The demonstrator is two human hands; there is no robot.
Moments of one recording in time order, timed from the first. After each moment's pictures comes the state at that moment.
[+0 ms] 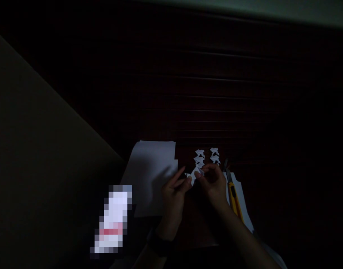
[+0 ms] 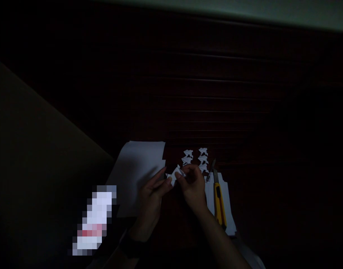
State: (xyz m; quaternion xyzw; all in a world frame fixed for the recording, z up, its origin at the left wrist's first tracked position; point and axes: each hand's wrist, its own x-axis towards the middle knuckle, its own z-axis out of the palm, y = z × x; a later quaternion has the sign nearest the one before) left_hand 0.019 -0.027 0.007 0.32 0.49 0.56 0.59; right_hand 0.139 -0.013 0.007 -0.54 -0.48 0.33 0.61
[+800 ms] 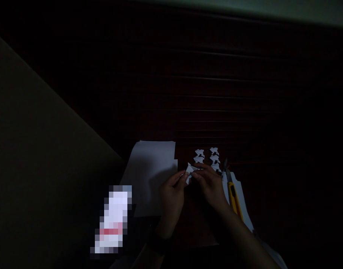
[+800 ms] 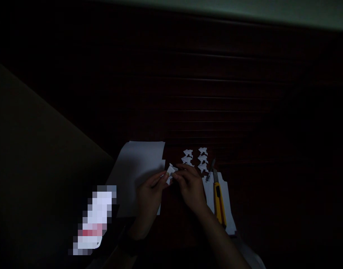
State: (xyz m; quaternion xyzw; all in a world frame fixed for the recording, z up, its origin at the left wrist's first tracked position) left_hand 0.015 -0.016 0.002 0.44 0.58 0.53 0.43; right_hand 0.147 -0.012 0.005 -0.52 -0.63 0.28 0.51
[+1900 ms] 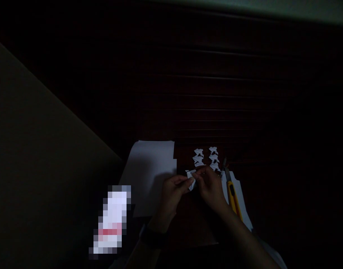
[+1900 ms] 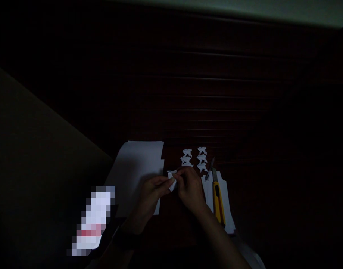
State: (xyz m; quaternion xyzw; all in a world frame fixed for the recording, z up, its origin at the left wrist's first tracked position) left_hand 0.010 -0.014 -0.001 0.37 0.47 0.47 0.65; right_hand 0.147 -0.015 0.005 -0.55 -0.63 0.25 0.49
